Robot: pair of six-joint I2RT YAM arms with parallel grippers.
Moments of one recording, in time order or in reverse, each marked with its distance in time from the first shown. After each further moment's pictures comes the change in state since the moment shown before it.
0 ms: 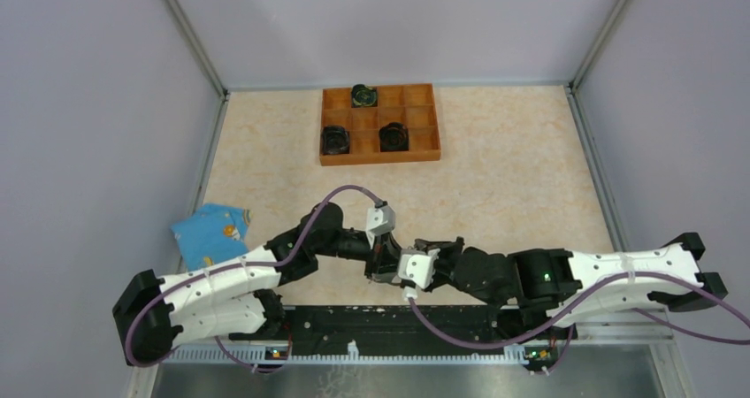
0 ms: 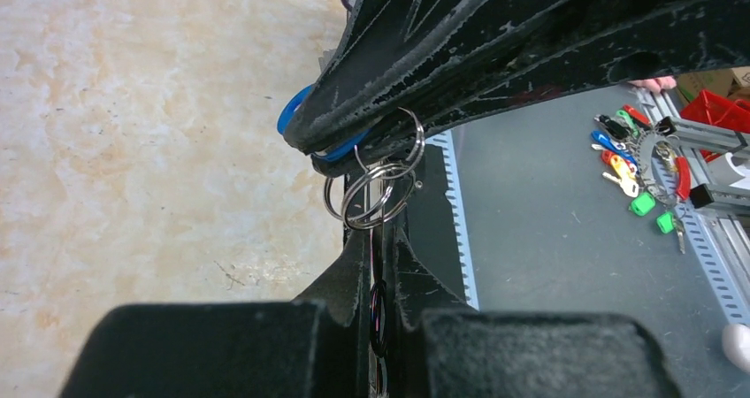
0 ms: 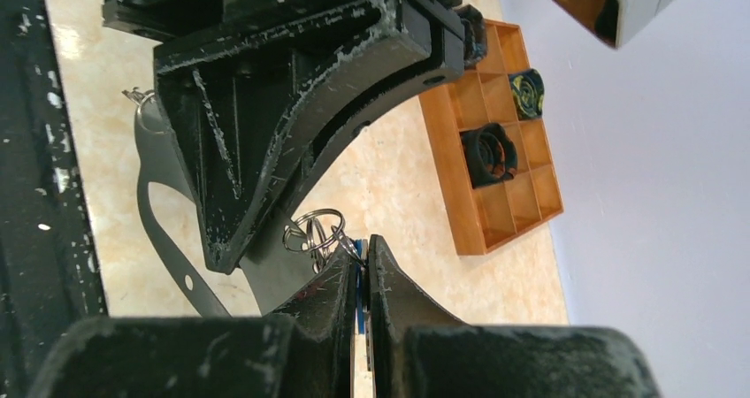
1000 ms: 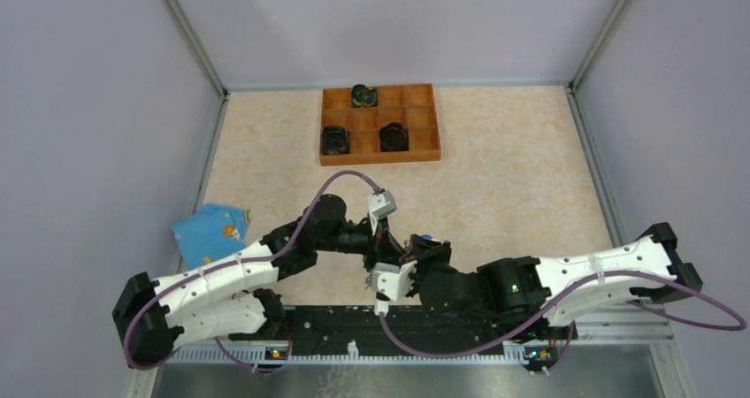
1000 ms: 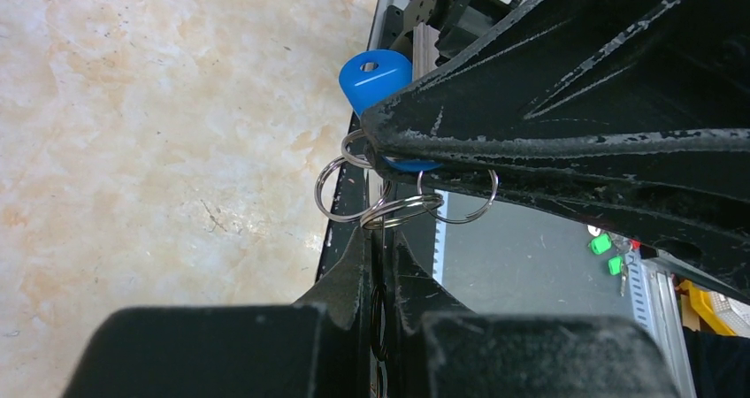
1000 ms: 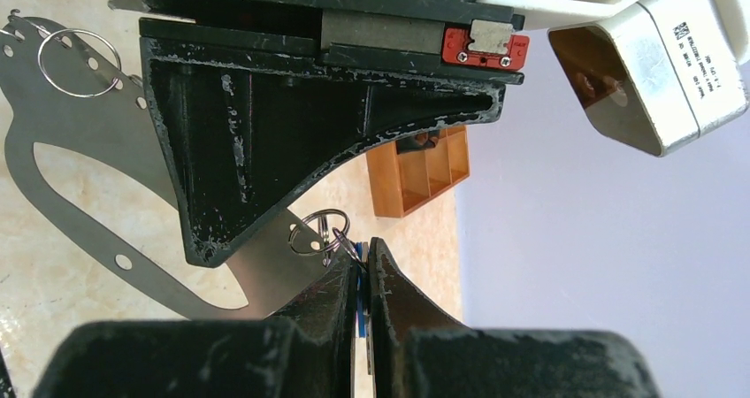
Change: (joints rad) left arm 0.029 -0.001 0.089 -0.220 -0.077 -0.167; right arm 0.093 0.197 0.107 -0.078 0.250 -0.098
